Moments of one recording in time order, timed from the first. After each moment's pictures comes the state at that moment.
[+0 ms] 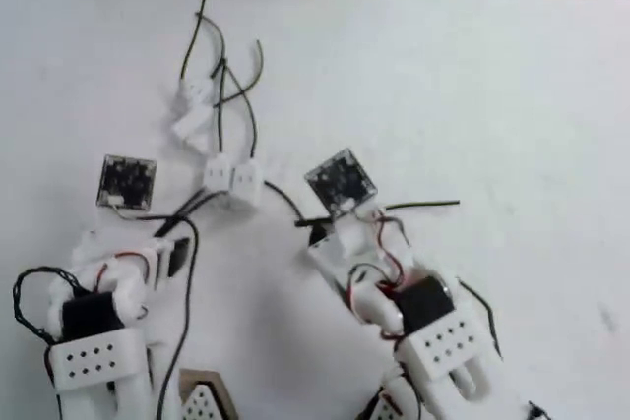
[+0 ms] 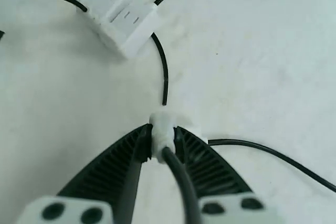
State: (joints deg) left arm -20.0 -75.2 77.2 61.7 -19.9; right arm -32.3 -61.1 65.3 52.2 8.7
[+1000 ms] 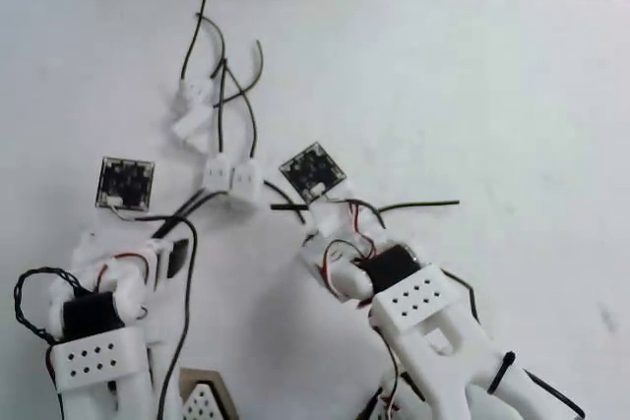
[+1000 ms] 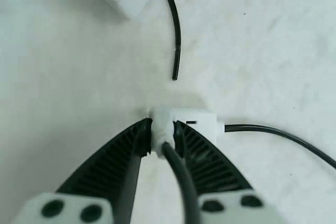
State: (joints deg) left arm -20.5 -75.2 78.0 61.5 -19.9; right arm -33.8 -43.7 63.0 46.2 8.8
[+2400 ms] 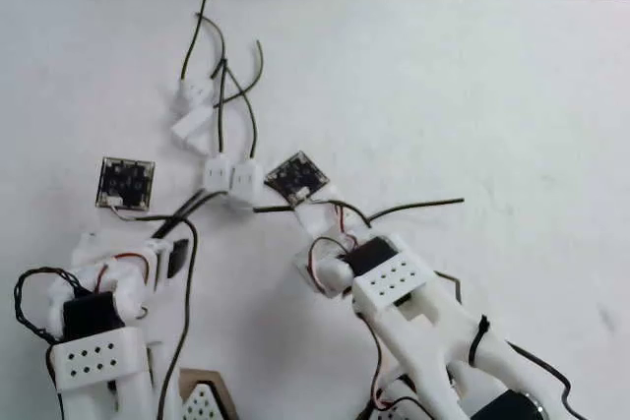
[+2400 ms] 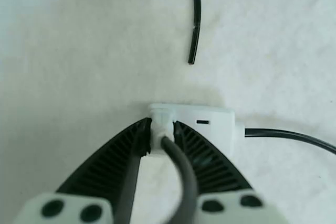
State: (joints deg) left arm -20.5 -75.2 78.0 61.5 -19.9; right arm -35.4 -28.3 62.8 41.9 9.2
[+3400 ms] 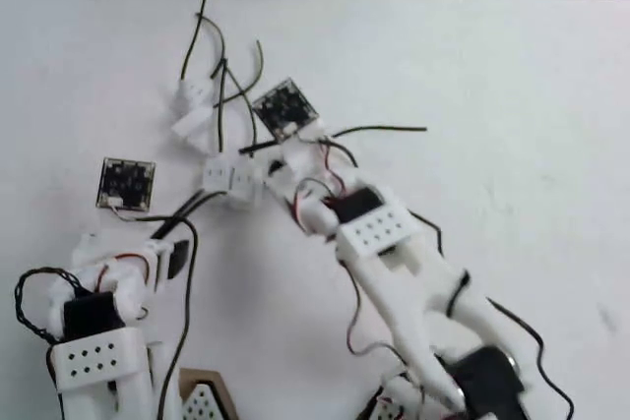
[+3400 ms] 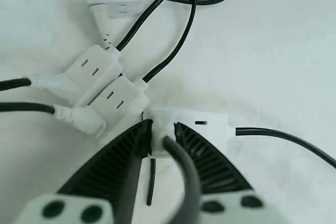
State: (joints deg) left arm -20.5 -75.2 78.2 61.5 -19.9; right arm -32.4 -13.3 39.9 27.4 11.6
